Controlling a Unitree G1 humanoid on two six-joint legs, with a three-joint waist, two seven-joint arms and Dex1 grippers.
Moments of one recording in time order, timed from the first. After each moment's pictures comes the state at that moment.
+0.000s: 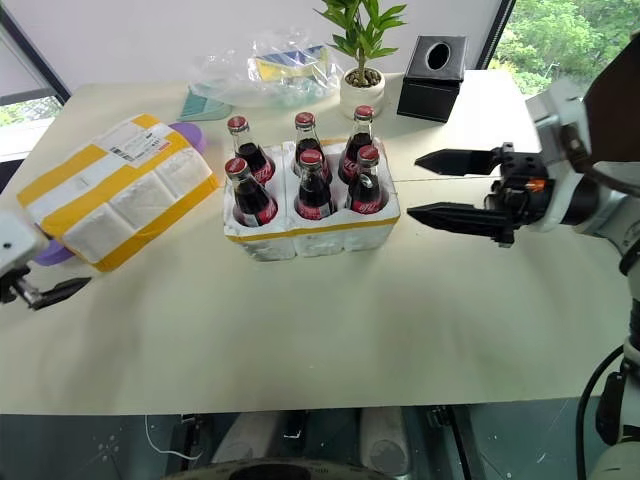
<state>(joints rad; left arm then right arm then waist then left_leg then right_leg) 0.29 1.13 0.59 -0.32 -0.09 0.57 -0.87 -0.56 -0.98 -0.27 -0.18 0.89 0.82 1.23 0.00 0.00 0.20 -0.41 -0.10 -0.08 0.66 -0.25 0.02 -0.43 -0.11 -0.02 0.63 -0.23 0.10</state>
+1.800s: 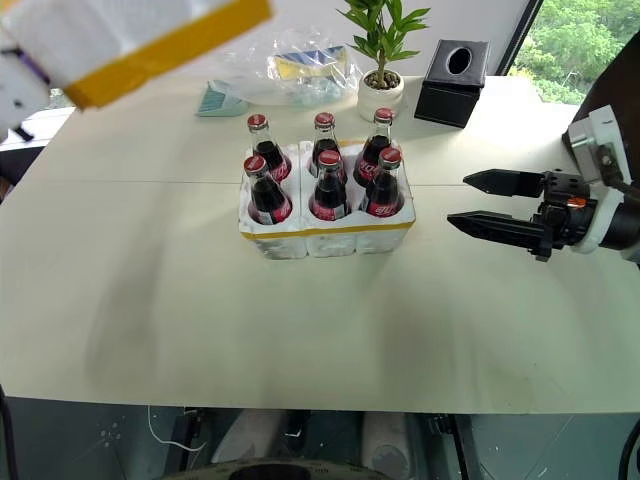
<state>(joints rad) -0.78 1.06 0.10 0.28 0.16 -0.17 -0.53 -0.33 -1.11 -0.44 -0.16 0.89 0.86 1.16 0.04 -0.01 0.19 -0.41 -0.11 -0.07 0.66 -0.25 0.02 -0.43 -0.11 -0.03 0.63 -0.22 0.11</state>
